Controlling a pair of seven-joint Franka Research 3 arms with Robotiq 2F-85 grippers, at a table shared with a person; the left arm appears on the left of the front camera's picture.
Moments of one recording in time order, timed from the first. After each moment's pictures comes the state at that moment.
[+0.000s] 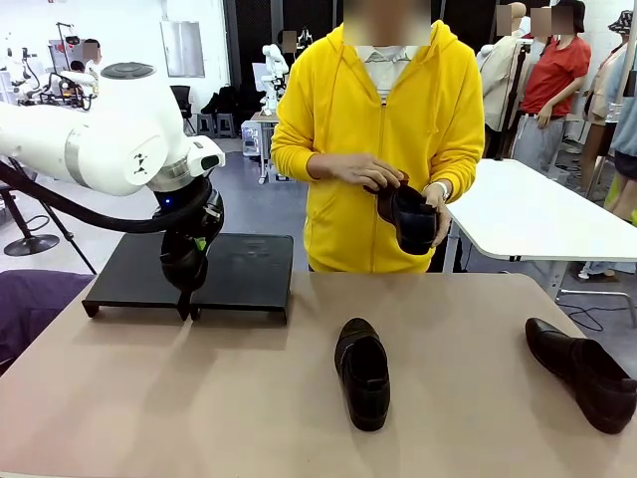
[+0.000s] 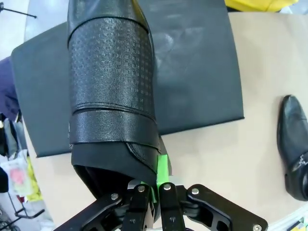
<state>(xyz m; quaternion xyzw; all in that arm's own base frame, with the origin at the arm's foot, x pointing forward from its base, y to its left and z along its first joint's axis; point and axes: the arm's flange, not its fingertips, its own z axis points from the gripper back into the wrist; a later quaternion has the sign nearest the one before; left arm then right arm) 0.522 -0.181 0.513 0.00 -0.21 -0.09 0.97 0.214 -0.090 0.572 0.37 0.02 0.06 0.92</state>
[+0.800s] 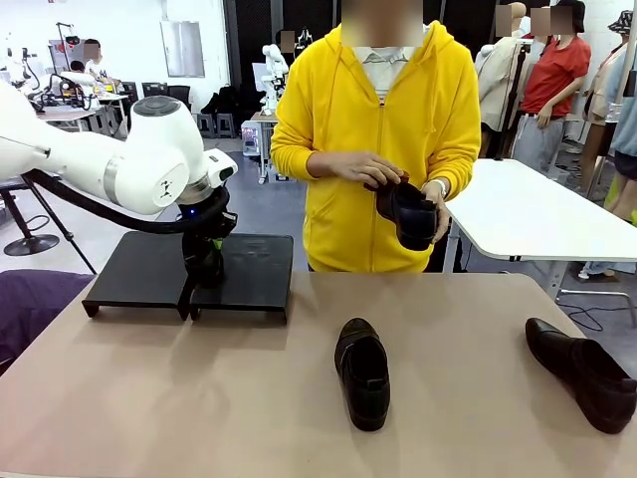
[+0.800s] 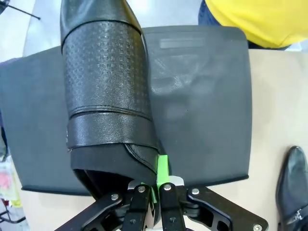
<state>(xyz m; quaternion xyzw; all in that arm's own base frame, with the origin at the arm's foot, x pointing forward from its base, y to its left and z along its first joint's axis) 0.593 -0.193 0.469 -0.01 -0.25 -0.03 0.97 0.214 -0.090 0.572 0.37 0.02 0.06 0.92</state>
